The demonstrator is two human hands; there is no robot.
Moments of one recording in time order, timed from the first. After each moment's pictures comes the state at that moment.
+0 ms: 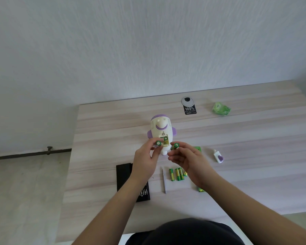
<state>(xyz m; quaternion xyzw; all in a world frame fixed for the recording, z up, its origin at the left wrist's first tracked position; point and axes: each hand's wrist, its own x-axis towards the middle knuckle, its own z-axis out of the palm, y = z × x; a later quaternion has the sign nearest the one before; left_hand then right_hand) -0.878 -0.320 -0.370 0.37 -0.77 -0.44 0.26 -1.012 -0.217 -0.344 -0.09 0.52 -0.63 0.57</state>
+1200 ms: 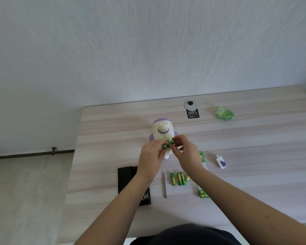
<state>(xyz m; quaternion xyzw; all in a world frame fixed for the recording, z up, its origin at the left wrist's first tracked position) -0.901 -0.333 -0.395 0.35 -0.86 -0.26 0.25 -1.028 -0.254 -0.386 -0.37 0.80 -0.40 0.27</state>
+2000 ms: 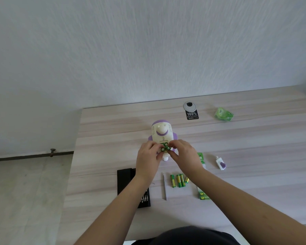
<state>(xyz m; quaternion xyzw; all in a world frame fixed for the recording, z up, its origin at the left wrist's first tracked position) -0.901 -0.338 -0.408 0.39 -0.86 -0.23 0.22 -1.030 -0.258 -0.390 -0.50 0.80 -0.30 0.14</state>
